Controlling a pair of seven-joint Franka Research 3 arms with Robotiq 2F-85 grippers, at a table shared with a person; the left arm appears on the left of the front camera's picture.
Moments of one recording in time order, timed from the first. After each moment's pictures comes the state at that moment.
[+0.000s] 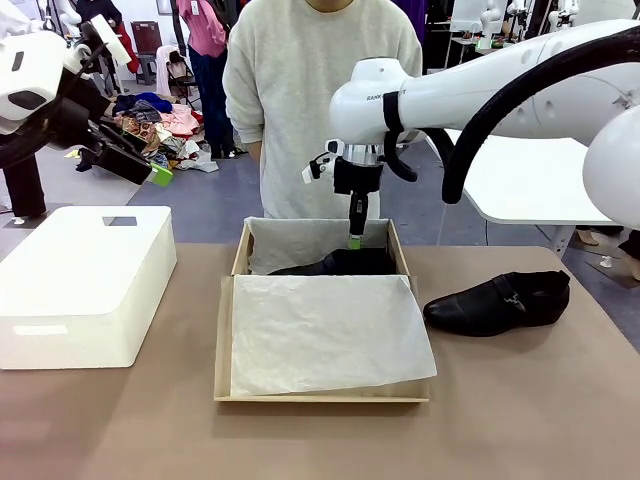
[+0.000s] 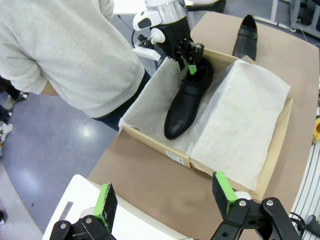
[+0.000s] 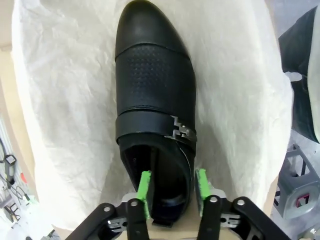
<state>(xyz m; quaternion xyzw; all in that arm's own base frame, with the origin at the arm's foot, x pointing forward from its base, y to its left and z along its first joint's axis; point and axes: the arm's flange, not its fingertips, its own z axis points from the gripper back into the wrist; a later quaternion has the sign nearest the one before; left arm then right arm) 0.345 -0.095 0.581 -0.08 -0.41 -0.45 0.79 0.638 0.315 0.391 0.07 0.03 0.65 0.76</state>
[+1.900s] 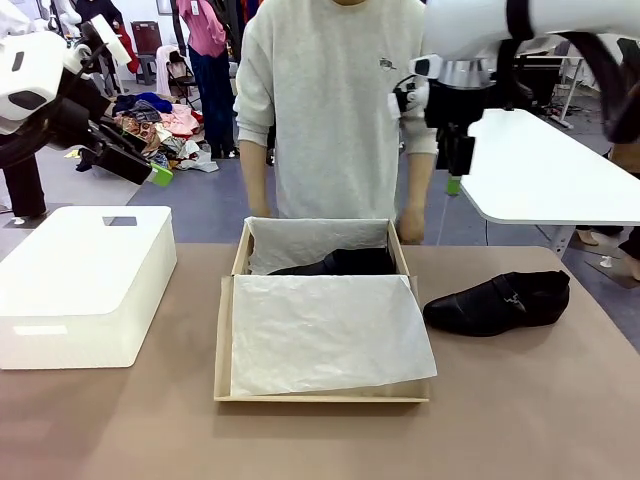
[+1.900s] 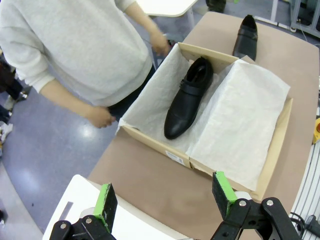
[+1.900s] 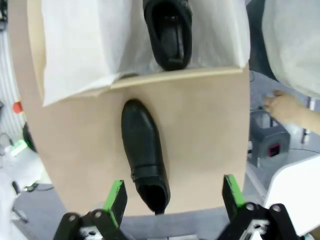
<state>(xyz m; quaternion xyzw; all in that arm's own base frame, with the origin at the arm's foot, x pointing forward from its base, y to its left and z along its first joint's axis) 0.345 -0.095 0.581 -0.08 -0.41 -0.45 0.79 0.554 0.160 0.543 -0.03 -0.01 0.67 0.74</state>
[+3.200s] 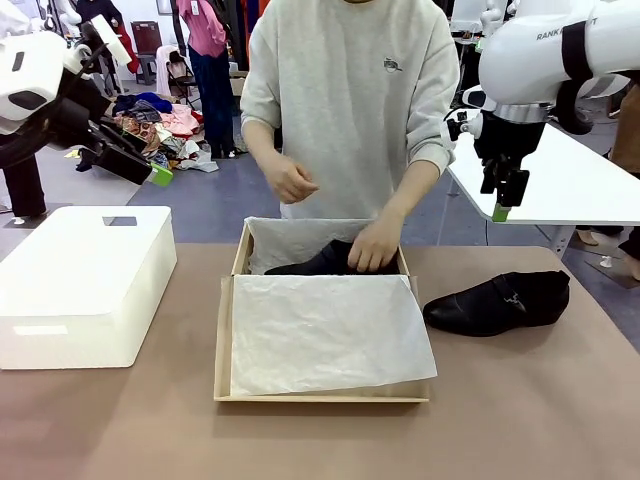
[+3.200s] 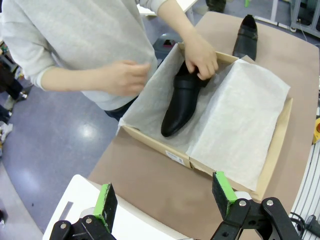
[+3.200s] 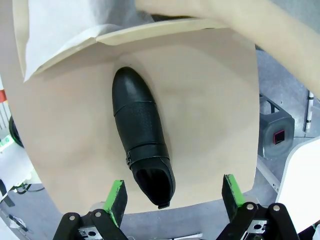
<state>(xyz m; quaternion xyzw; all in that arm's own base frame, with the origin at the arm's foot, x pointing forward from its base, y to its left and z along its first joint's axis) 0.345 -0.095 0.581 -0.08 -0.41 -0.45 0.79 0.535 0.094 0.502 -0.04 -0.03 0.65 0.76</state>
